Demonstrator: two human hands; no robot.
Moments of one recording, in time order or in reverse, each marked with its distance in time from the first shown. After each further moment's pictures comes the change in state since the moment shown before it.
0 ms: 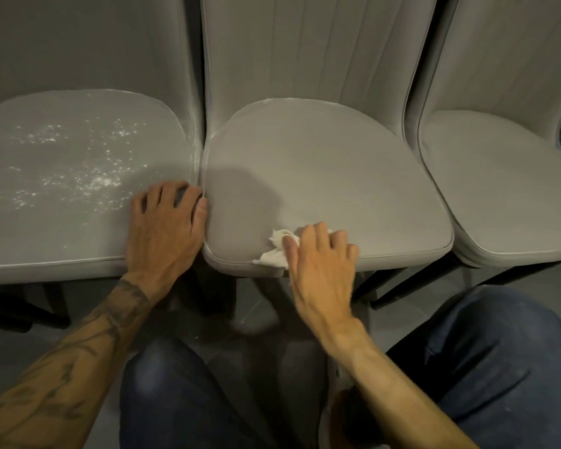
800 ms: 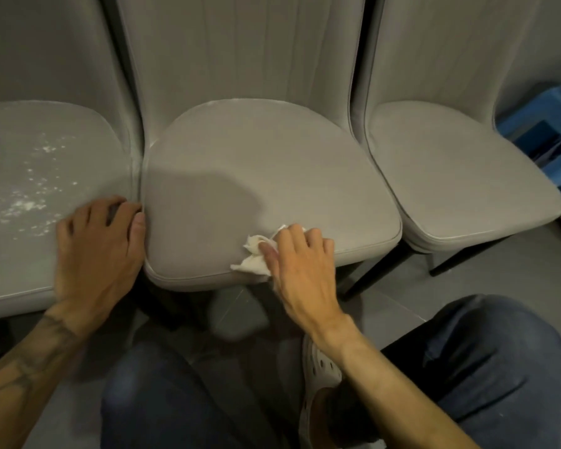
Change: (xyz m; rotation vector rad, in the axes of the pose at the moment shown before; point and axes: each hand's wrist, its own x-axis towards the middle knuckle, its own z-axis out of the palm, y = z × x) left_hand 0.000 0.002 0.000 -0.009 0.034 -0.016; right_hand 0.008 0.054 -0.003 -0.050 -0.040 -0.102
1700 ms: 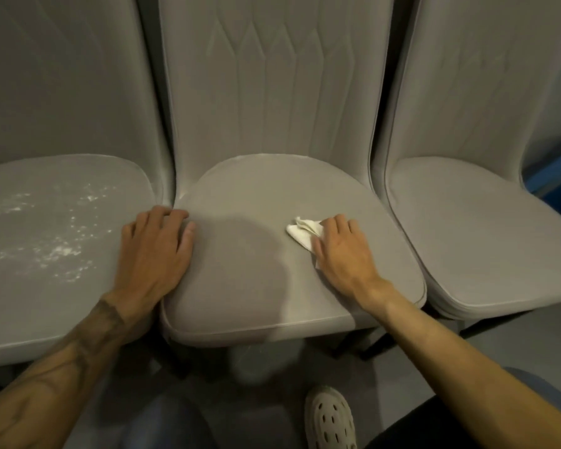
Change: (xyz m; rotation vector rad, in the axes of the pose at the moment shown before) left_hand 0.076 0.042 -0.016 -0.210 -0.205 -0.116; right_hand 0.119 0.067 0.004 -0.043 -0.185 -0.064
